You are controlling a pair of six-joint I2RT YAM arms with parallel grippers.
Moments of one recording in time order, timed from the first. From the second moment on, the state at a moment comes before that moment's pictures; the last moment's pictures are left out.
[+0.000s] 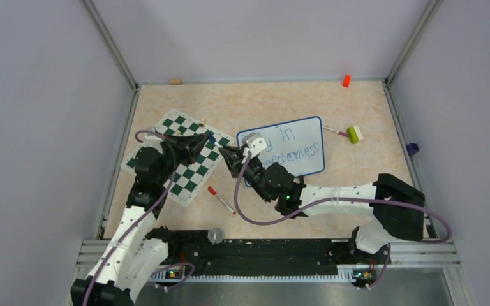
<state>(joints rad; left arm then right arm) -0.17 0.73 0.52 0.16 0.36 -1.54 1.22 1.52 0.85 0.89 0.49 0.03</state>
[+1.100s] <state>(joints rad) -0.67 0.63 0.50 -0.09 0.00 -1.30 1.06 1.39 0.70 0.59 0.23 0.41</state>
